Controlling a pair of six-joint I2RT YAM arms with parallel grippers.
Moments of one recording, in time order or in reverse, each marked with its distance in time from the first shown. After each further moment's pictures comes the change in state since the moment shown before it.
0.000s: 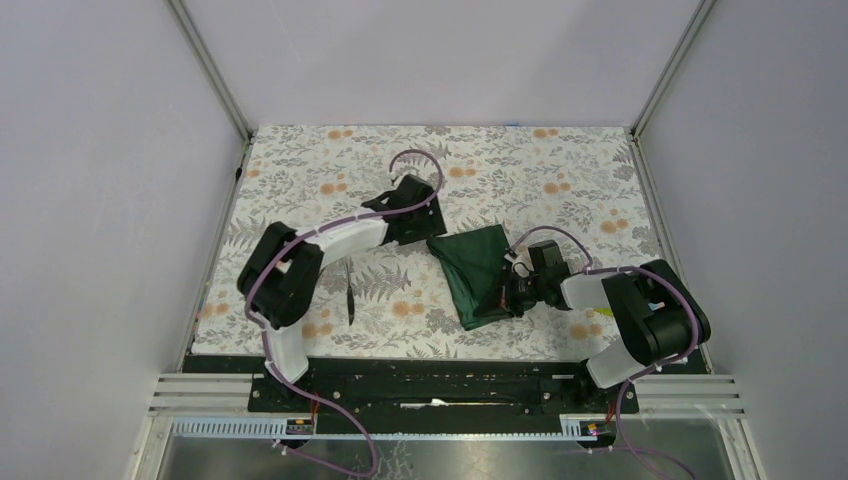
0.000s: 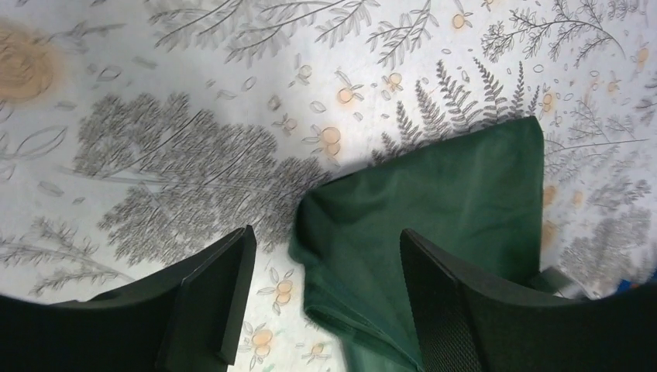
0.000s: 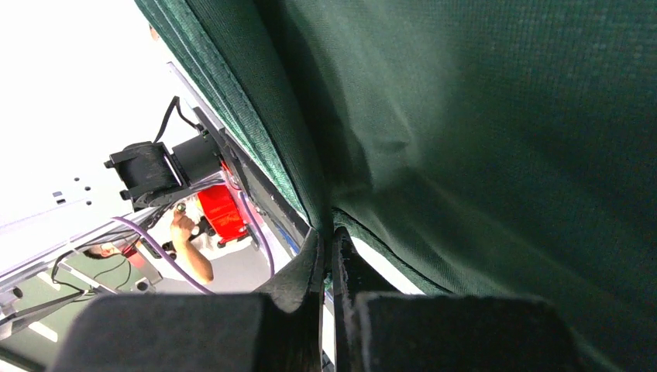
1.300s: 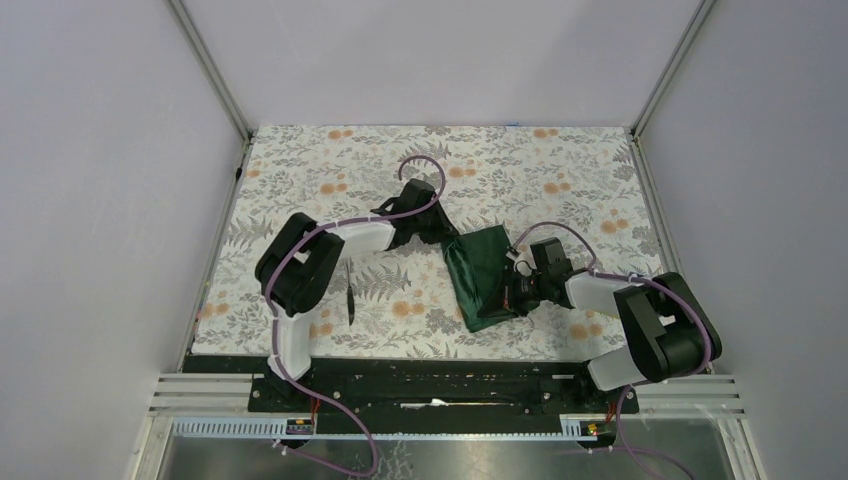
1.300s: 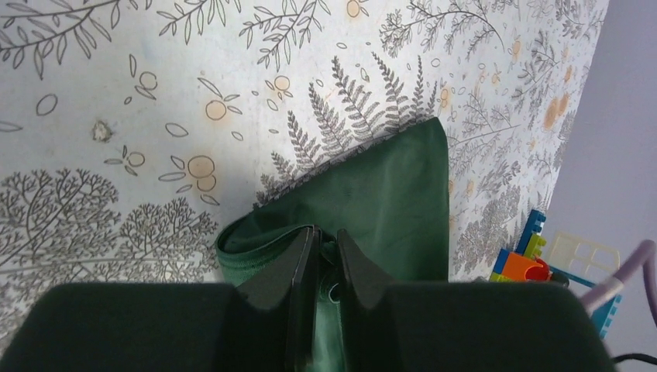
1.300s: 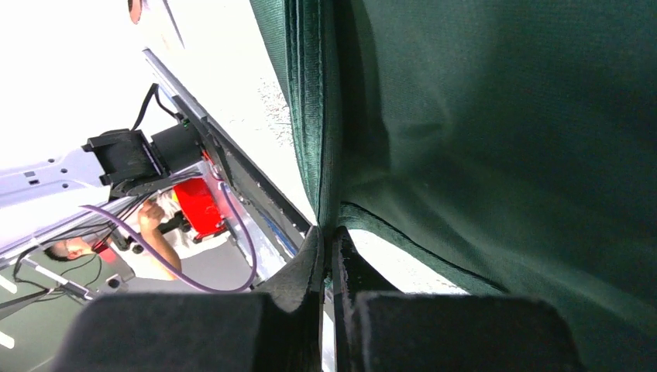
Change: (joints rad) left arm 0.018 0.071 -0.092 0.335 0.267 -0.180; right arm -0.007 -0.088 0.028 -0.164 0.018 -0.093
